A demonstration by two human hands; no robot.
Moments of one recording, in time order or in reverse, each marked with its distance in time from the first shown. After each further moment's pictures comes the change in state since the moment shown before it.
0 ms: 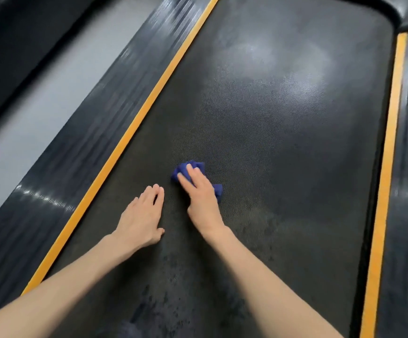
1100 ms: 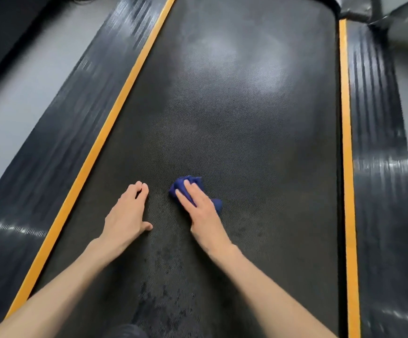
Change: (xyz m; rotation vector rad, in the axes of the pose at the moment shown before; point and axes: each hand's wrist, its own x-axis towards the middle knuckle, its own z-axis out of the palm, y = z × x) left_hand 0.002 -0.006 0.012 -0.224 0.078 -0.038; right_hand -0.072 0.017 0.014 -0.072 0.079 0.008
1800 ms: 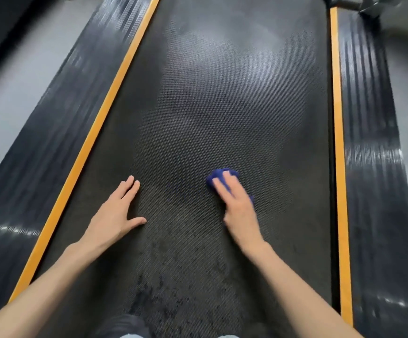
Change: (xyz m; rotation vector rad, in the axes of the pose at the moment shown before) left_hand -0.007 -0.025 0.012 -0.134 0.053 0.150; right_hand -0.037 0.053 -0.052 -0.053 0.189 0.151
